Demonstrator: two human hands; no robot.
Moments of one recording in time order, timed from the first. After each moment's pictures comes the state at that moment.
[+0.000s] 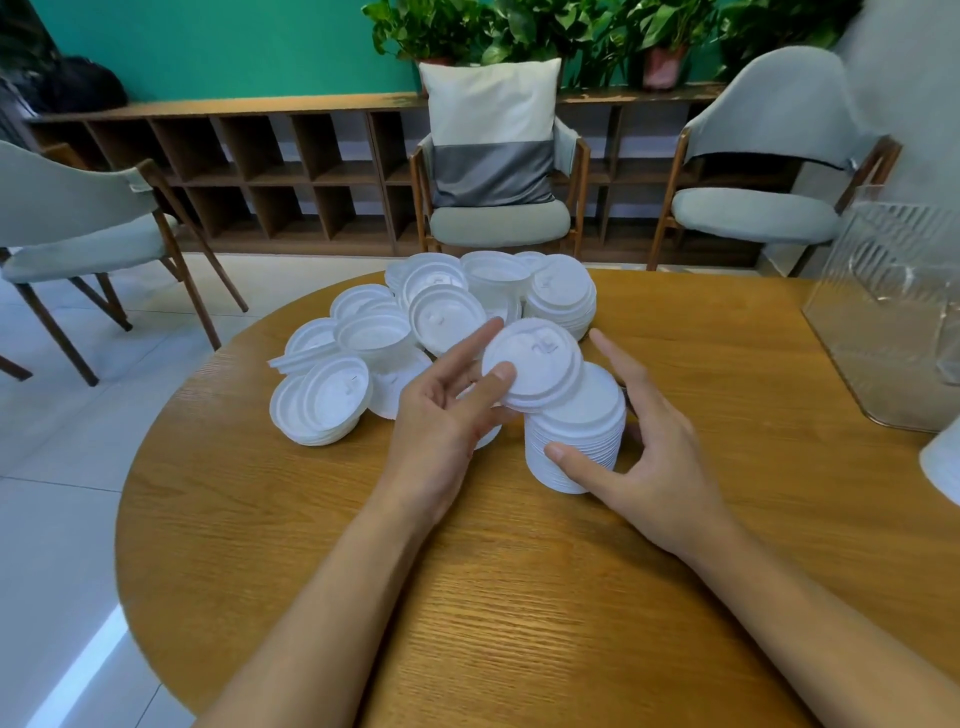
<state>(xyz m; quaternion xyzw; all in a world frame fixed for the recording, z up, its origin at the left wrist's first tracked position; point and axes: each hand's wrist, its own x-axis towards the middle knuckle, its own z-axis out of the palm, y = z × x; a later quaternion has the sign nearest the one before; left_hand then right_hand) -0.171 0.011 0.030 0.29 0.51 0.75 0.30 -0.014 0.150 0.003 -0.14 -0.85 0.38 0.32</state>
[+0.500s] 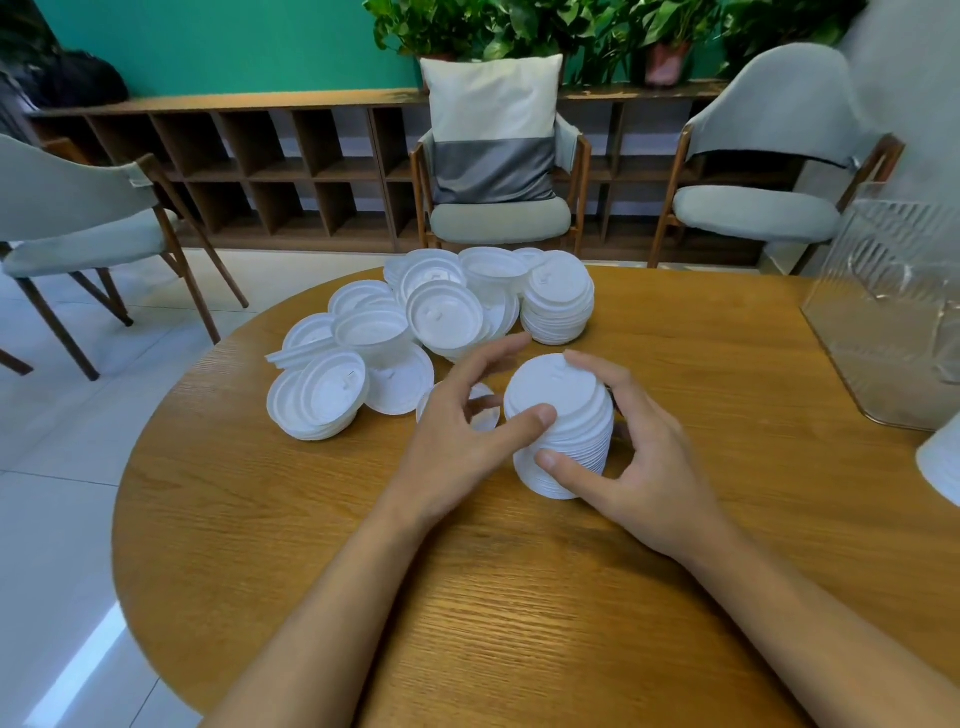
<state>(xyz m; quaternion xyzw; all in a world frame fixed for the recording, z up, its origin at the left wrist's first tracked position) -0.165 0.010 0.023 0.44 0.65 0.60 0.18 -0.014 0.148 0.000 -0.11 -0.86 0.39 0.31</state>
